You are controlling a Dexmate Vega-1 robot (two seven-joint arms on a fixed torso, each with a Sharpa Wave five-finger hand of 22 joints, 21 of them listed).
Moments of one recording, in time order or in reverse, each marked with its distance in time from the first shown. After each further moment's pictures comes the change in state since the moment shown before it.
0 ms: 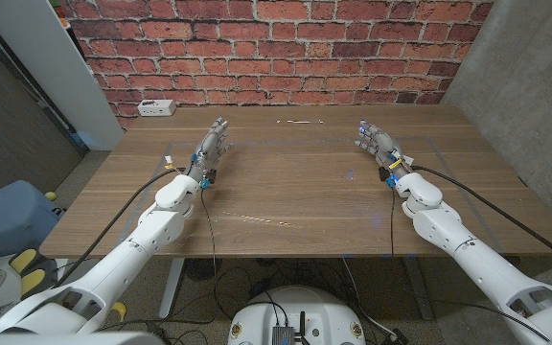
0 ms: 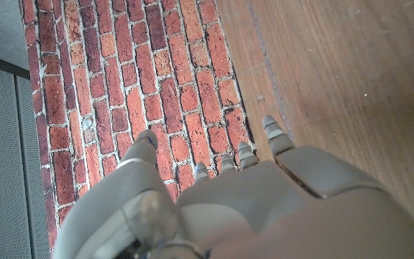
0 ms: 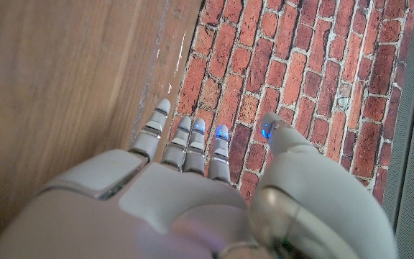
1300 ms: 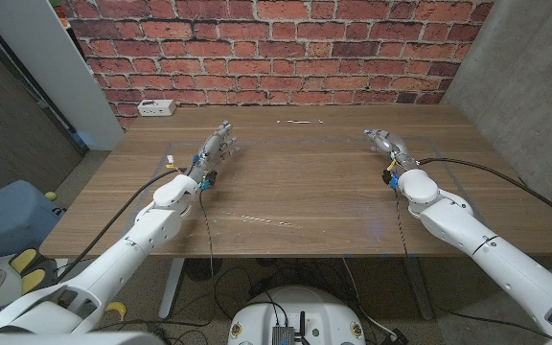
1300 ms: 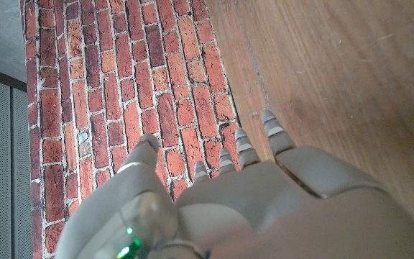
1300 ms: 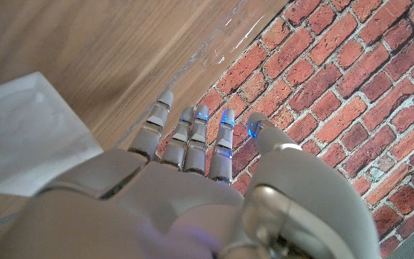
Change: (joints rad) left arm -0.014 0.025 0.014 -0.007 -0.025 0.053 -0.062; left_hand -0.065 0.015 -0.011 0.022 -0.015 0.047 0.011 0.008 -0.057 0.084 0.037 0.027 -0.007 0.165 0.021 0.030 0.009 0.045 0.001 0.023 0.012; right arm -0.062 -0.174 -0.049 -0.357 -0.360 -0.467 -0.401; right_hand 0.015 0.111 -0.018 -0.011 -0.029 0.171 0.021 0.022 -0.011 0.132 -0.015 0.022 -0.007 0.091 -0.034 0.044 -0.004 0.061 -0.029 0.016 0.000
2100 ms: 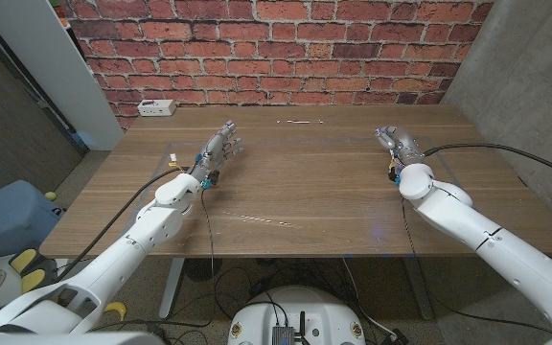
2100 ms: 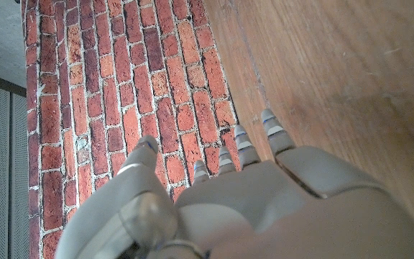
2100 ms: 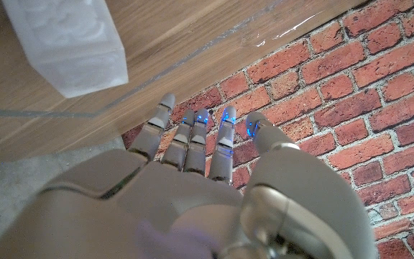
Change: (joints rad) left arm -0.003 0.005 0.008 -0.019 0.003 0.023 0.000; left_hand -0.010 0.000 0.004 0.004 0.000 0.023 0.010 0.000 -0.005 0.018 0.000 0.000 0.001 0.030 0.002 0.000 0.000 0.011 0.004 0.000 0.005; right arm 0.022 -0.056 -0.061 -0.155 -0.204 -0.333 -0.132; right_hand 0.013 0.024 -0.015 -0.019 -0.001 0.030 -0.009 -0.007 0.000 -0.030 -0.036 -0.019 0.000 -0.038 -0.038 -0.012 -0.003 -0.029 -0.036 -0.013 0.000
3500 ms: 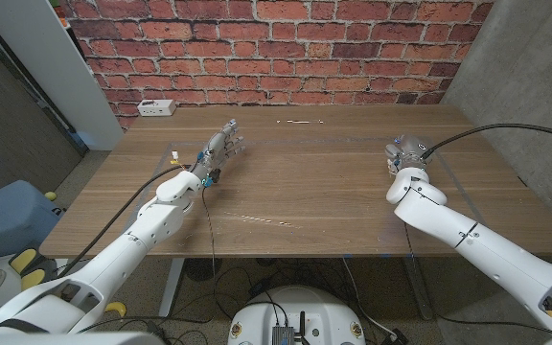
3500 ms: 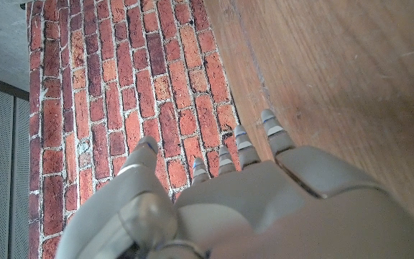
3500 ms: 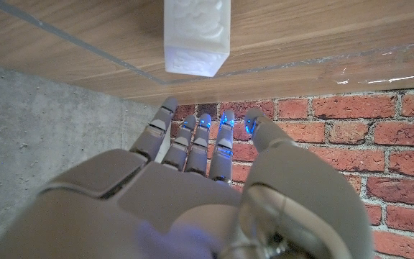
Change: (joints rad) left arm -0.024 -0.006 0.009 0.021 0.000 0.000 -0.025; left_hand -0.009 0.001 0.000 0.000 0.000 0.021 0.003 0.004 0.000 0.000 0.000 0.000 0.002 0.000 0.000 0.000 0.000 0.000 0.000 0.000 0.000; right arm 0.077 0.025 -0.147 -0.056 -0.223 -0.513 -0.033; right_hand 0.042 0.007 -0.004 -0.021 -0.008 -0.034 -0.045 -0.044 0.000 -0.038 -0.051 -0.032 0.000 -0.051 -0.022 -0.022 -0.014 -0.019 -0.027 -0.004 0.000
